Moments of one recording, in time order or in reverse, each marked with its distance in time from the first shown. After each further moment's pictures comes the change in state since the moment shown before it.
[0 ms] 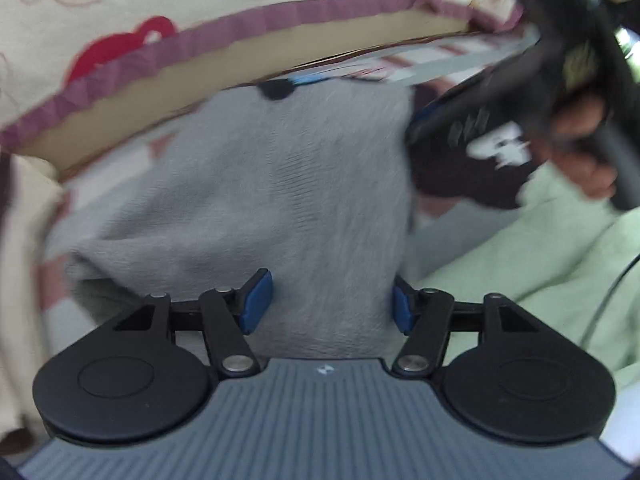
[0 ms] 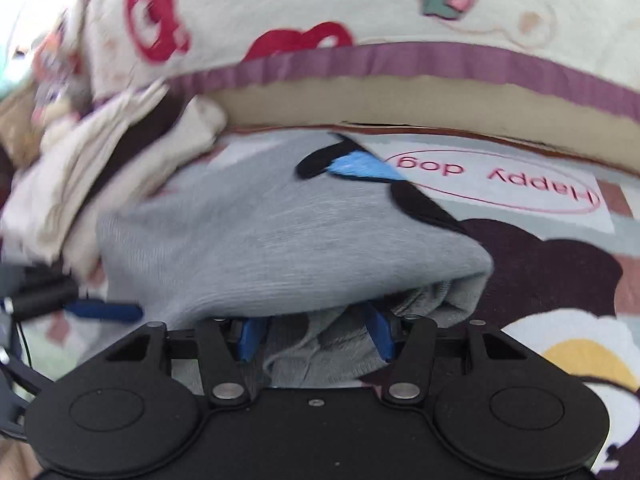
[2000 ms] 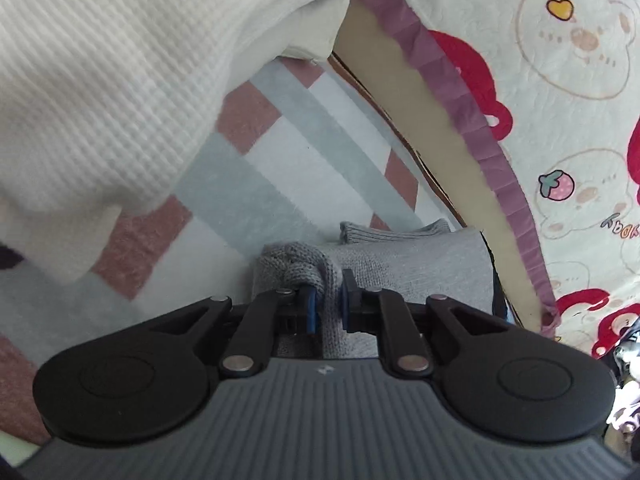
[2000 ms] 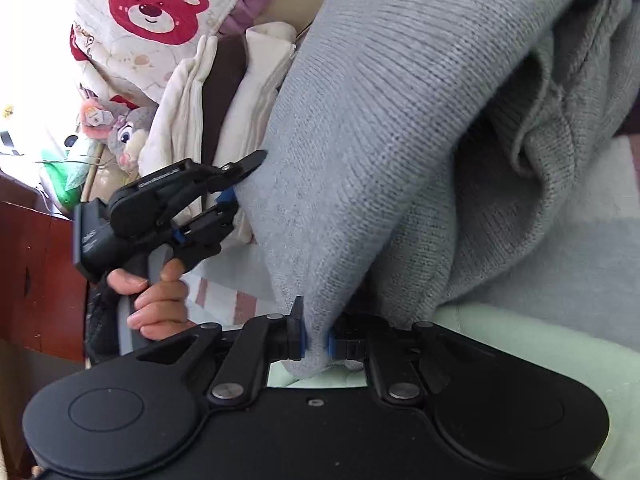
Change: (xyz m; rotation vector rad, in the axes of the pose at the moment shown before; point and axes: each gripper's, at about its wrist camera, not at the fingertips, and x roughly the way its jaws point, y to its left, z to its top) left arm 0.008 0.183 -0.080 -1.173 -0.124 -0.055; right arm 0.067 0.073 -0.049 0.439 0.270 0.494
